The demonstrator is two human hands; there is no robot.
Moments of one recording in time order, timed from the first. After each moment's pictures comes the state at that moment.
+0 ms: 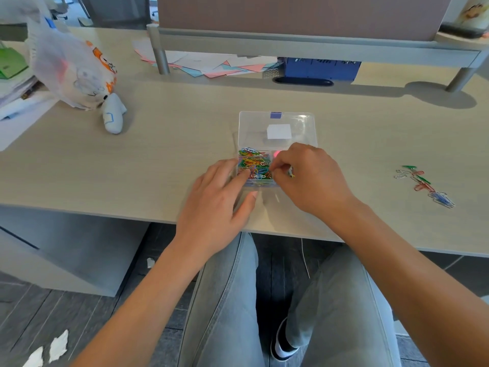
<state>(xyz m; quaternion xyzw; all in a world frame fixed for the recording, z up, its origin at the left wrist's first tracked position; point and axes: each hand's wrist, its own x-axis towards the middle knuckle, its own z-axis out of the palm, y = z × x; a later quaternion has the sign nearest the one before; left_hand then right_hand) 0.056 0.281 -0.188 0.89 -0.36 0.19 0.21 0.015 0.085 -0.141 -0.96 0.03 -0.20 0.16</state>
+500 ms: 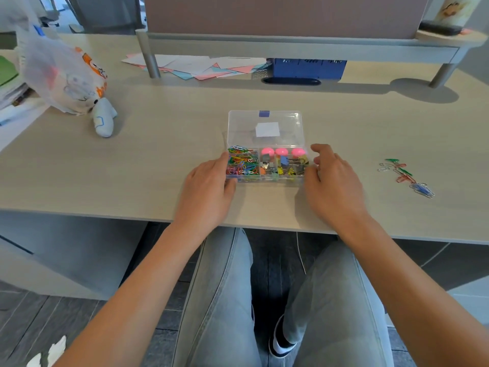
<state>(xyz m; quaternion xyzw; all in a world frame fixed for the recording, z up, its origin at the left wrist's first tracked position) 0.075 0.264 -0.182 0.92 -0.29 0.10 0.23 -0.024 0.050 -0.162 -0.93 0.20 -0.23 0.21</state>
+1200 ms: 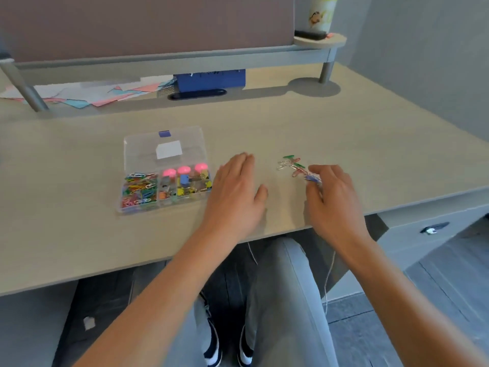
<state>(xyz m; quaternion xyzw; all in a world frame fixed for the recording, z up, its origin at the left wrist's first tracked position) -0.014 0.082 -0.150 0.85 -0.45 0.06 0.26 -0.140 -0.062 -0.171 -0.88 0.32 -0.29 0.20</state>
